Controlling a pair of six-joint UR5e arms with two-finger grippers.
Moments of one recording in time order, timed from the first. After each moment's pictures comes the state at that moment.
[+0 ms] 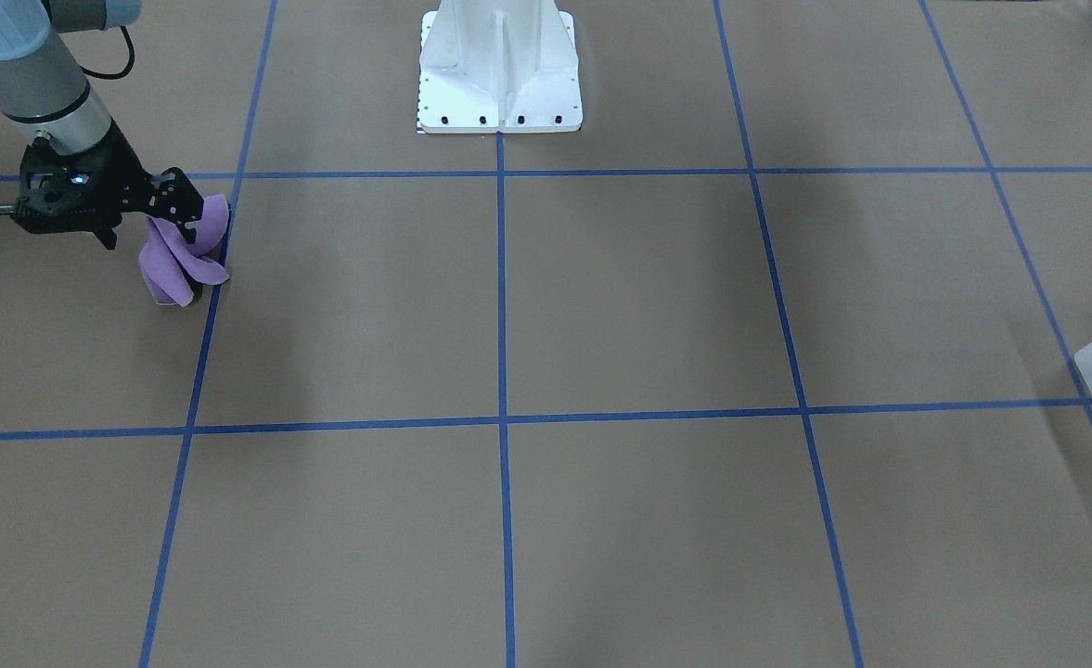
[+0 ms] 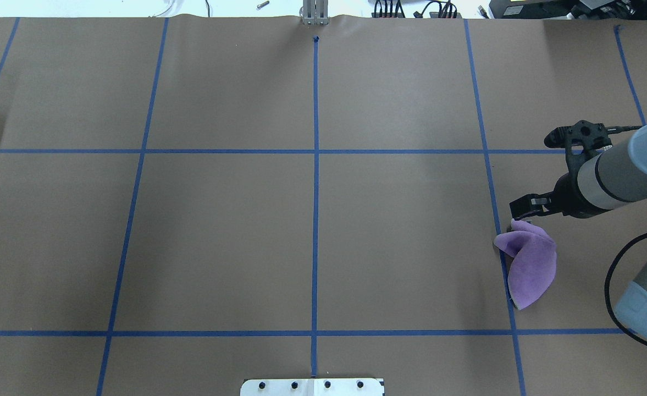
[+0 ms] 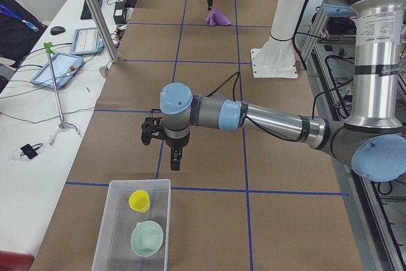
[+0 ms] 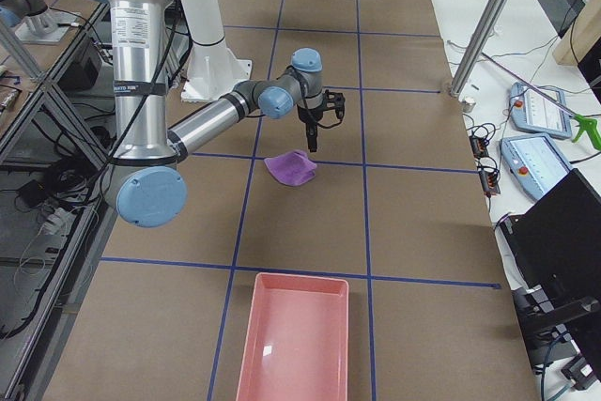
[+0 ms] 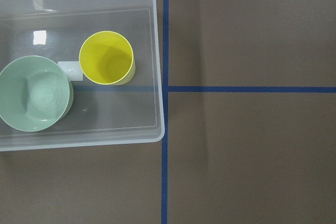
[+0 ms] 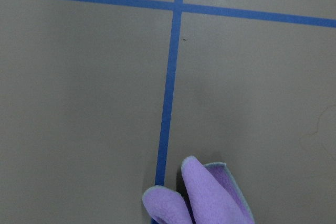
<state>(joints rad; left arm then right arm) -1.58 -1.52 -1.85 -1.48 -2.35 -0.09 0.74 -1.59 2.10 -1.45 1.97 0.91</state>
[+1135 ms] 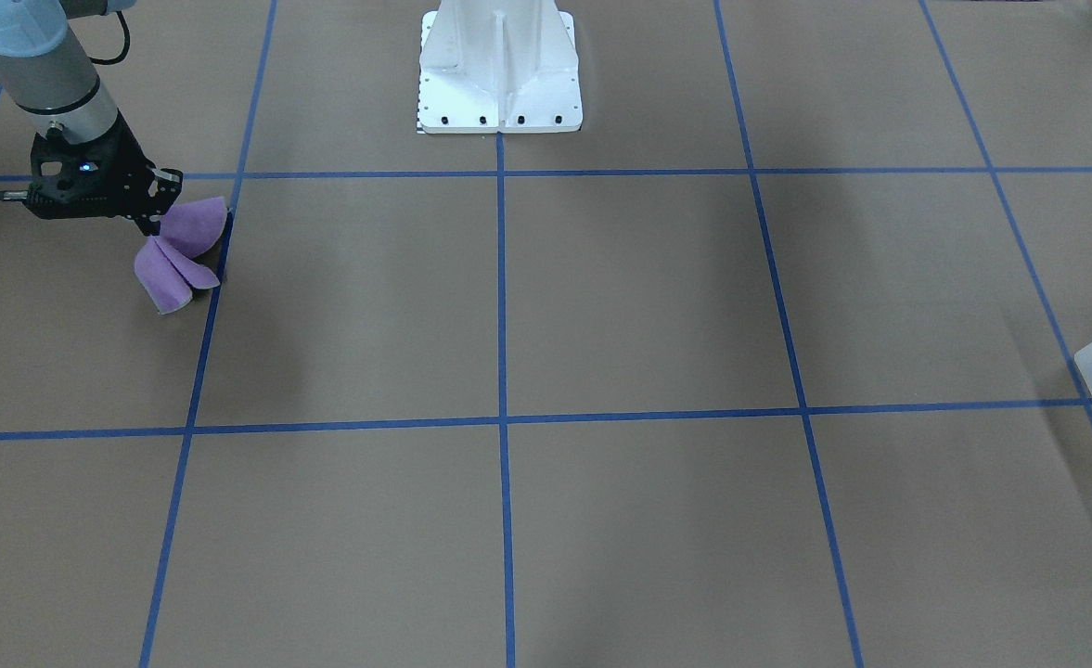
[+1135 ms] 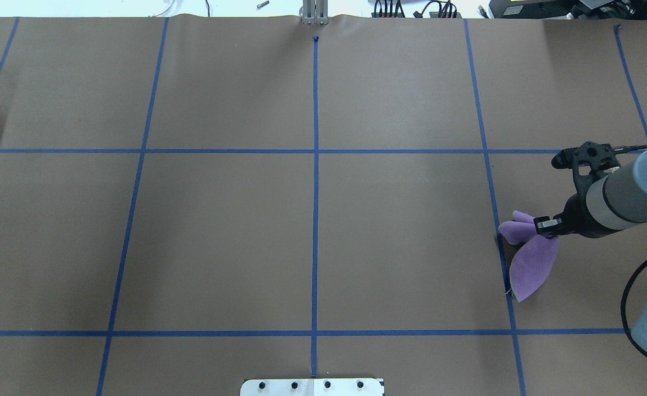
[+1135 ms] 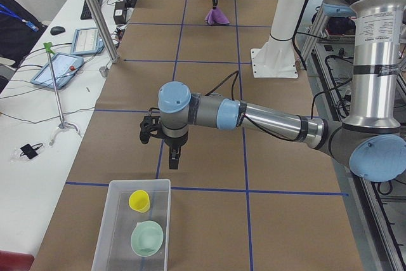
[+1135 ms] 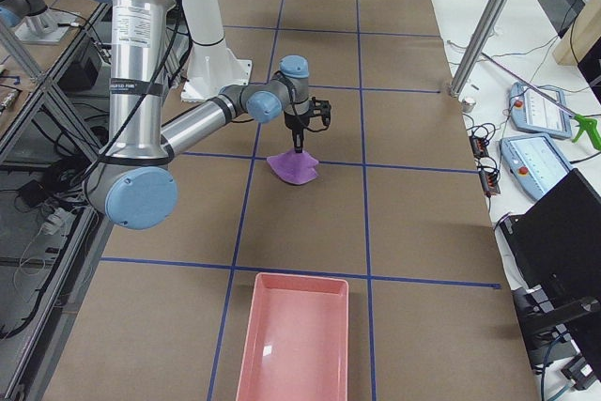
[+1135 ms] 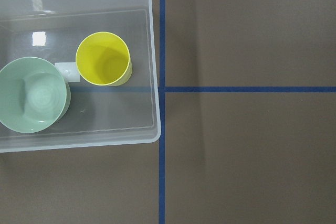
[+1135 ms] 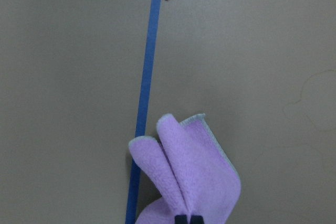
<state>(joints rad) -1.58 -1.53 -1.84 -1.48 -2.35 -0.09 0.74 -1.65 2.15 -1.47 1.97 0.90</state>
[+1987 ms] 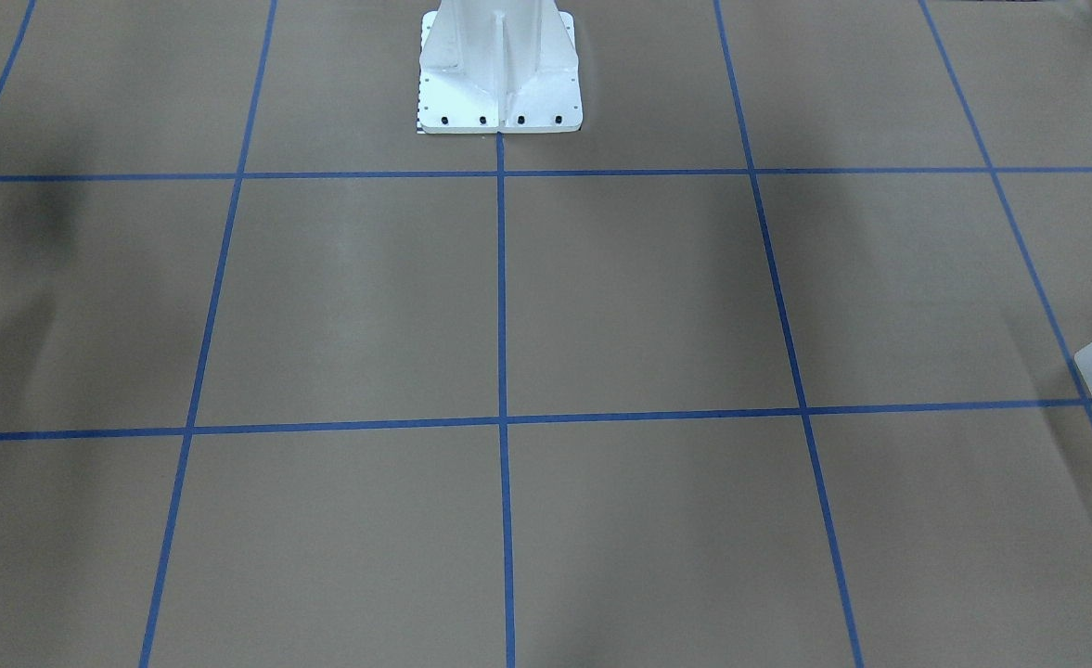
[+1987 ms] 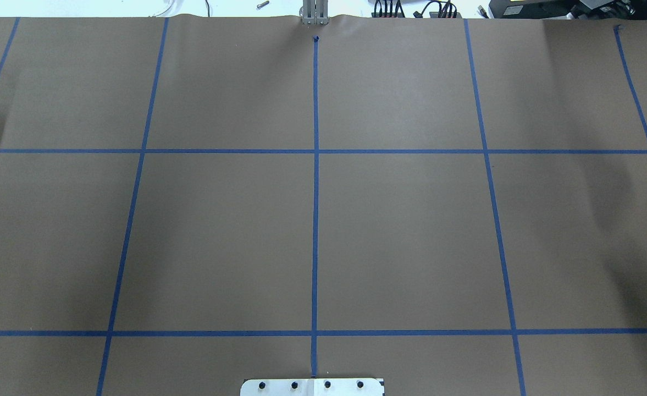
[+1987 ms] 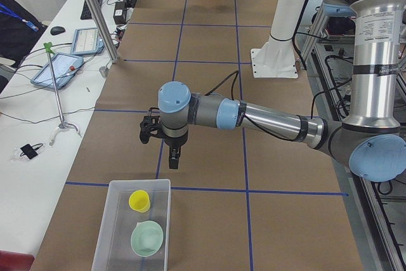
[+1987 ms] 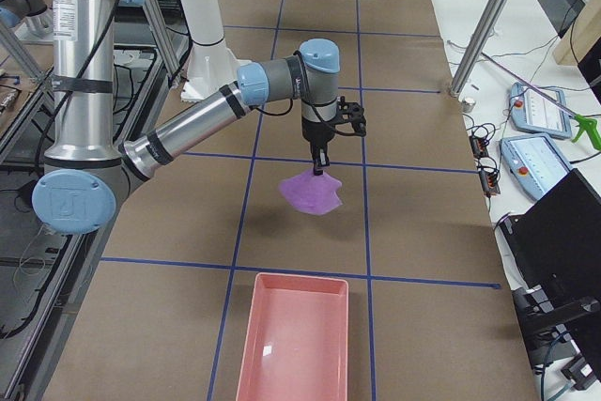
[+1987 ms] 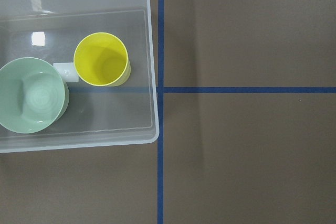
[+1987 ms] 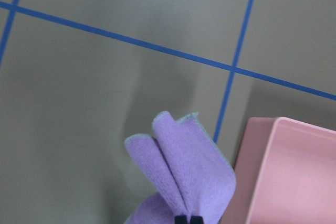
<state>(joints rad) -1.58 -1.53 -1.84 -1.48 -2.36 -0.09 1.47 -1.63 2.17 -2.00 2.17 -0.10</state>
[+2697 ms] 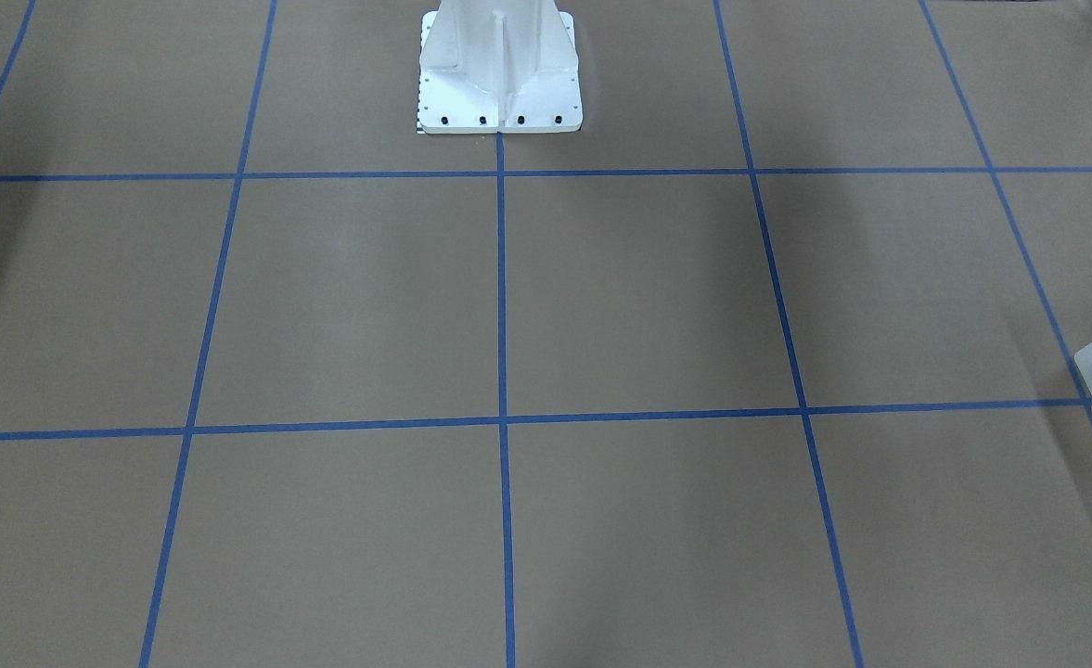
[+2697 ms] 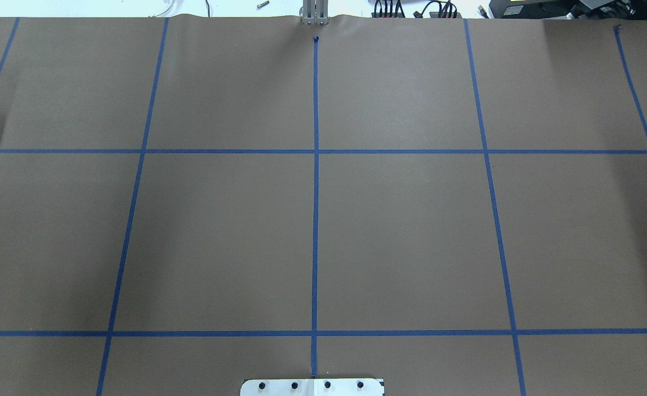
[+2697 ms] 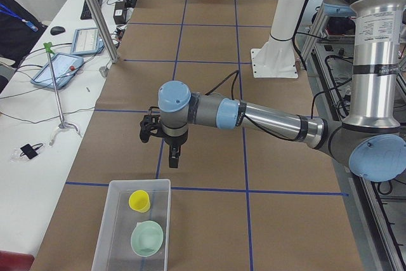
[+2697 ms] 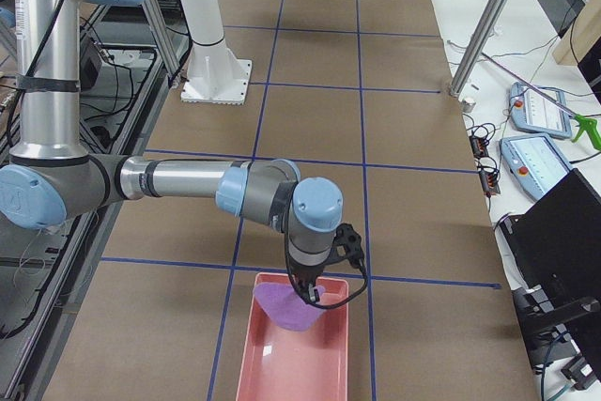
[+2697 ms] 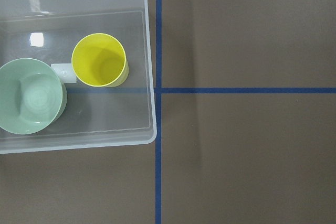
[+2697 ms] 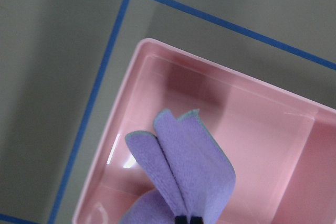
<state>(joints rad) -1.57 -1.53 -1.84 -1.48 -2.36 -0.10 1.77 -1.67 1.65 -1.77 2.18 -0.61</state>
